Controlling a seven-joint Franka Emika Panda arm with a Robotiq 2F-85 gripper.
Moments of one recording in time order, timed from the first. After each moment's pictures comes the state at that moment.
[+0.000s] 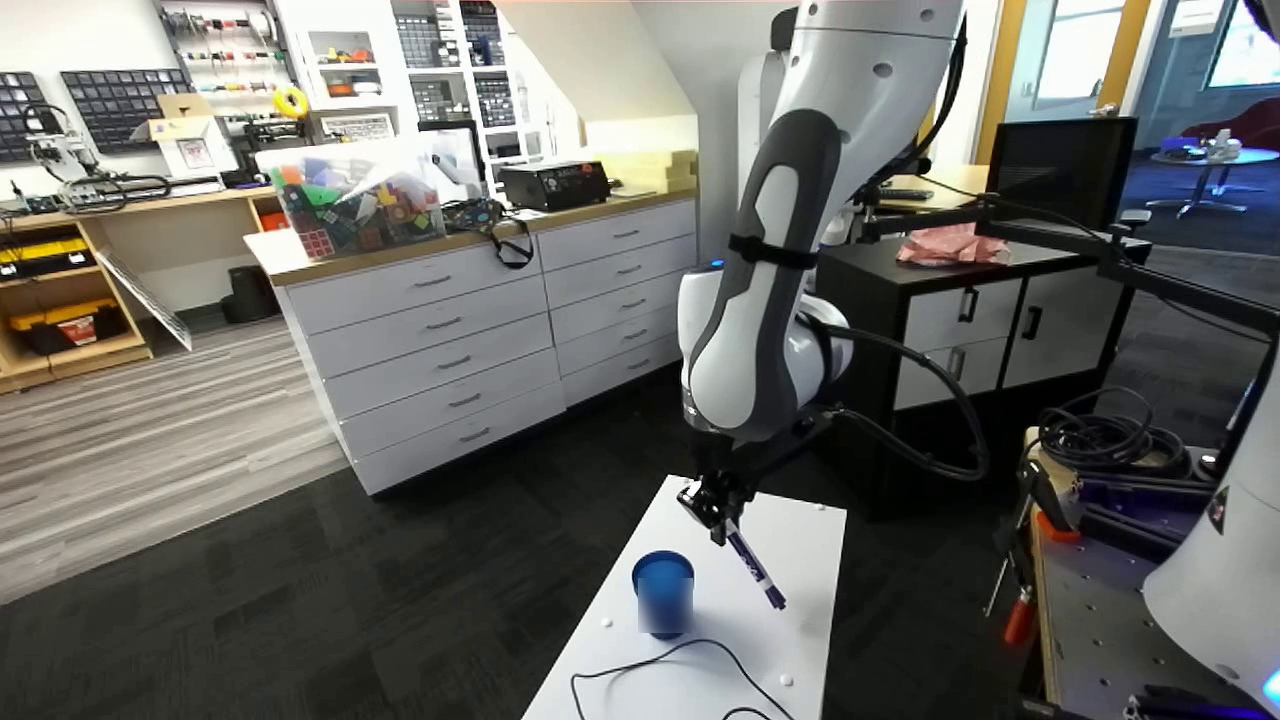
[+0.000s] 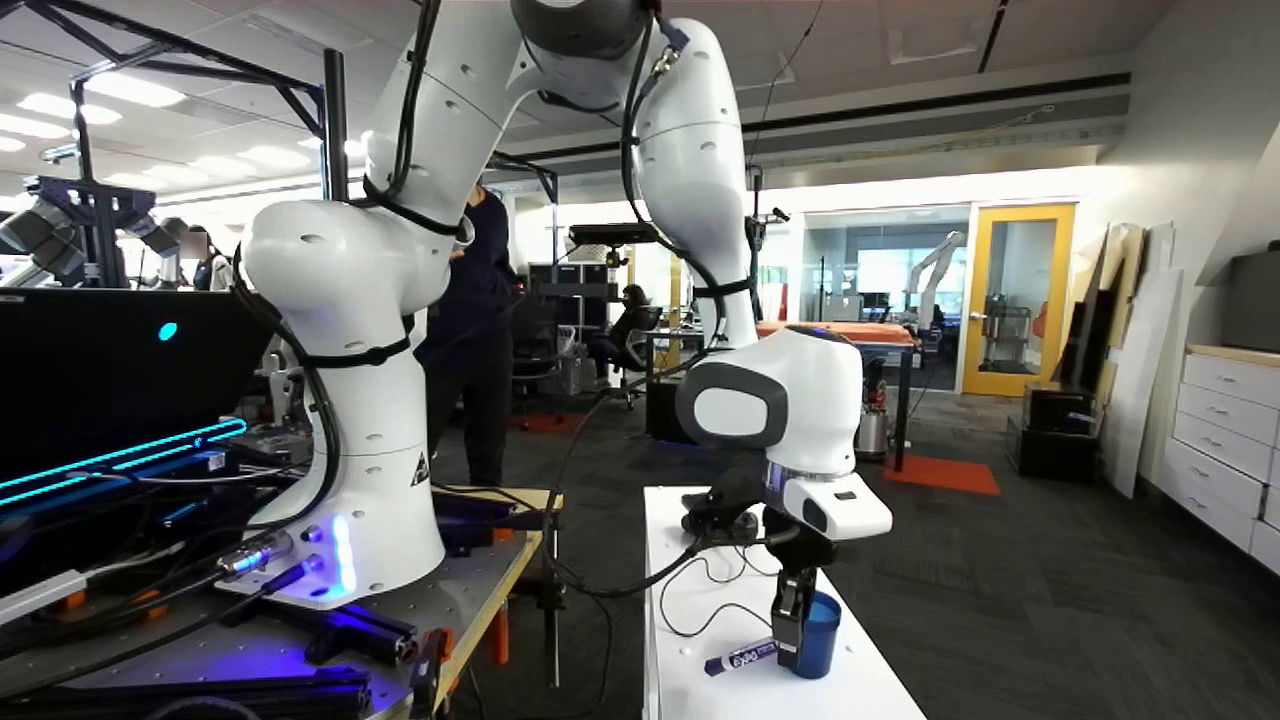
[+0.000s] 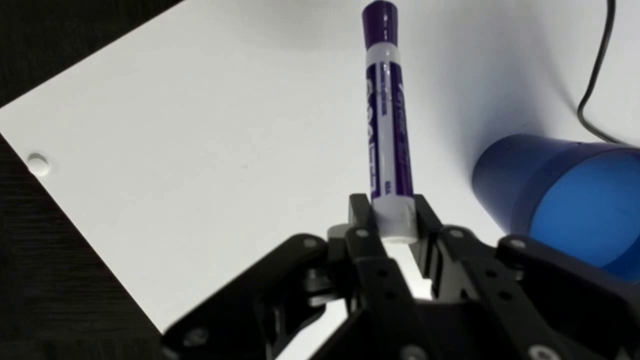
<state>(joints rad) 0.03 0.53 -0.03 -2.42 0.24 2.94 0.15</state>
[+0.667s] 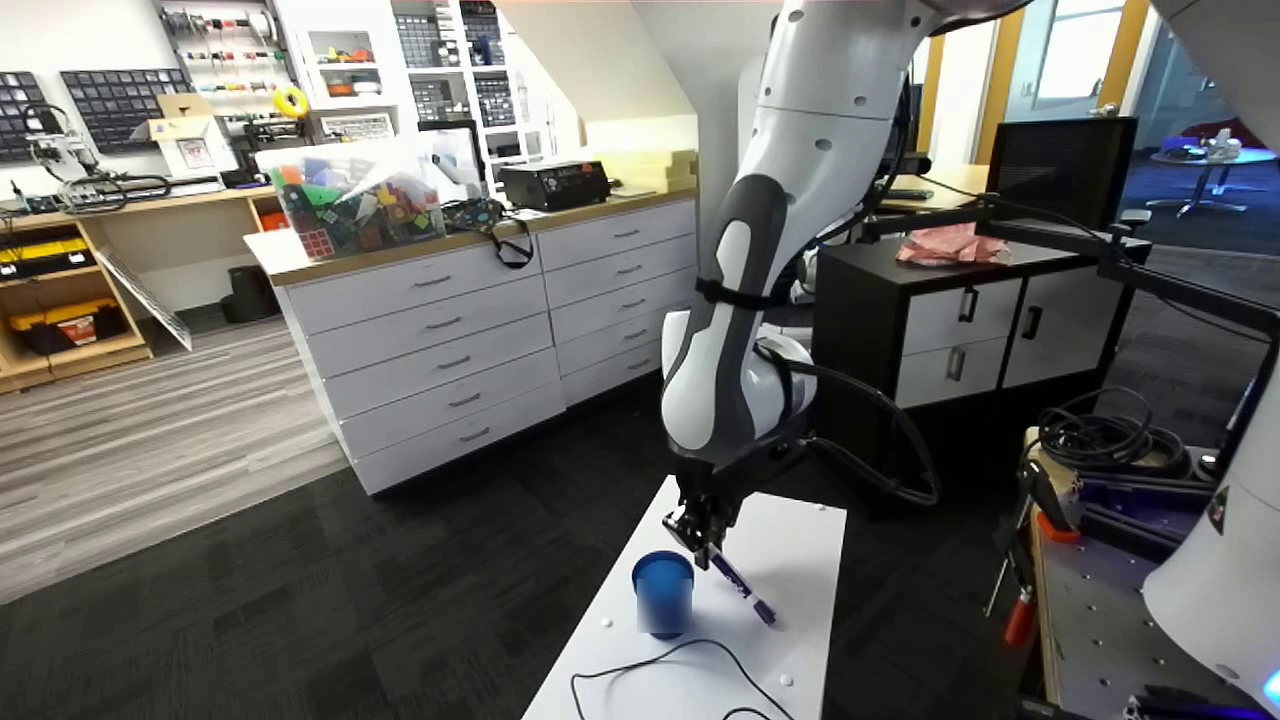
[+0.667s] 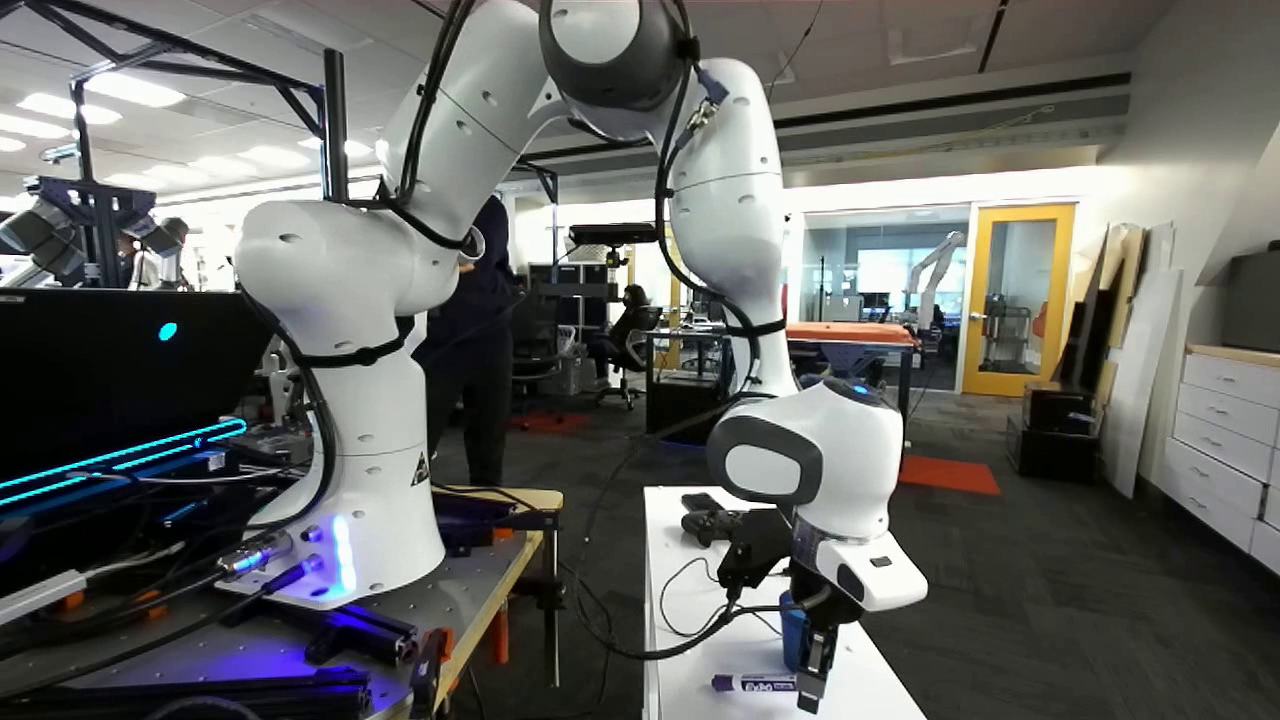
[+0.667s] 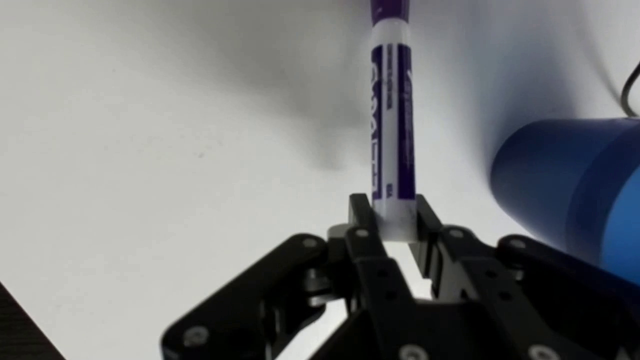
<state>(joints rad) -0.10 0.71 0.07 -2.25 0.24 2.92 0.06</state>
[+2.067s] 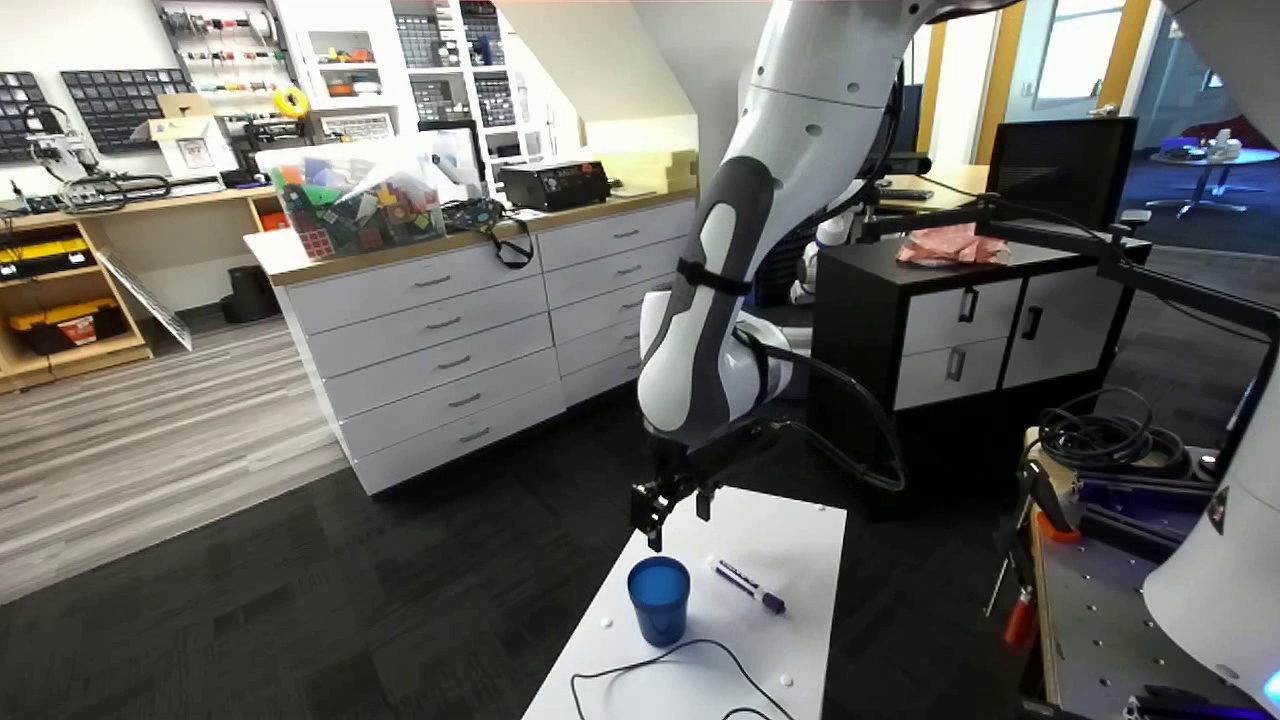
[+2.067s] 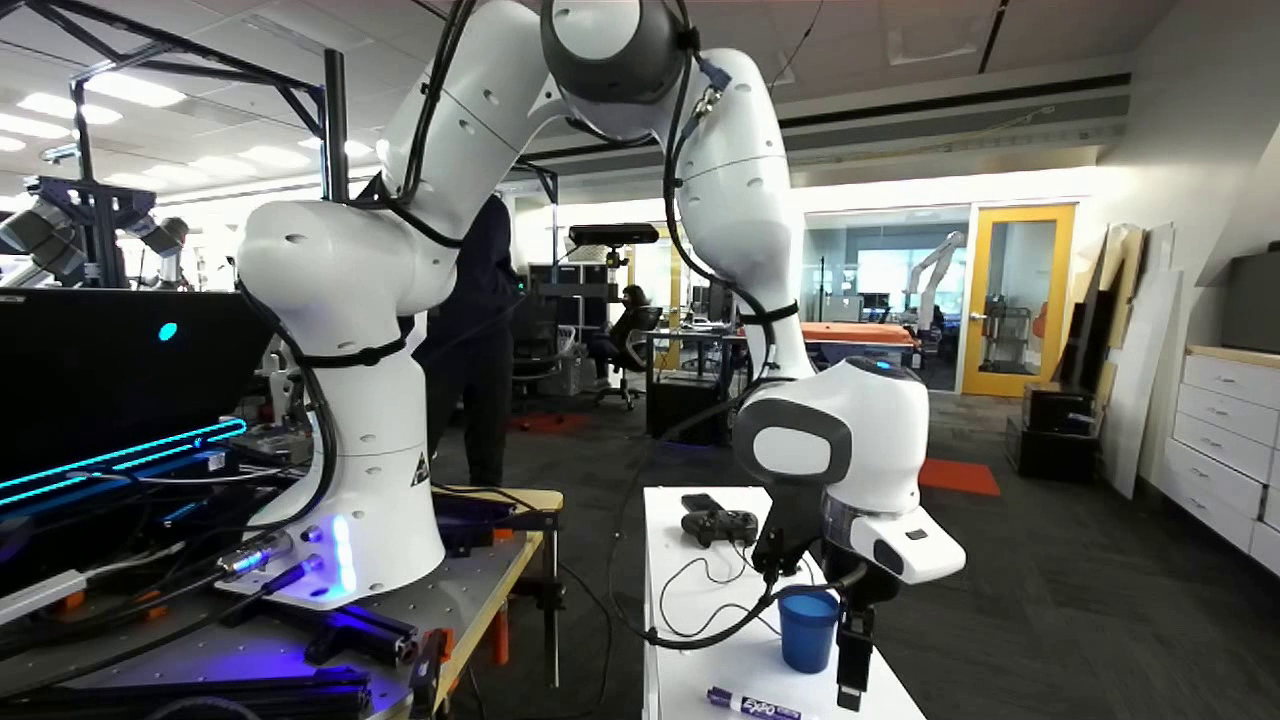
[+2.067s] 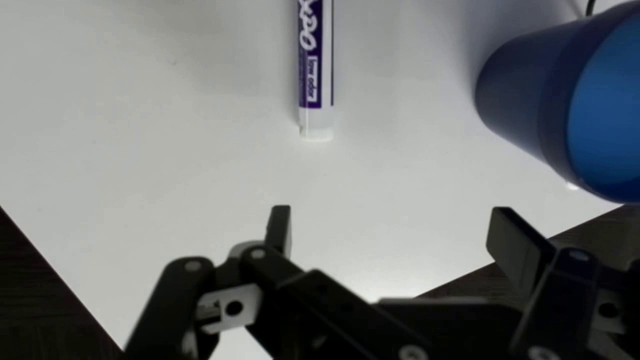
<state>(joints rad) -0.06 0.69 0.04 -2.19 0.24 2.90 0.06</state>
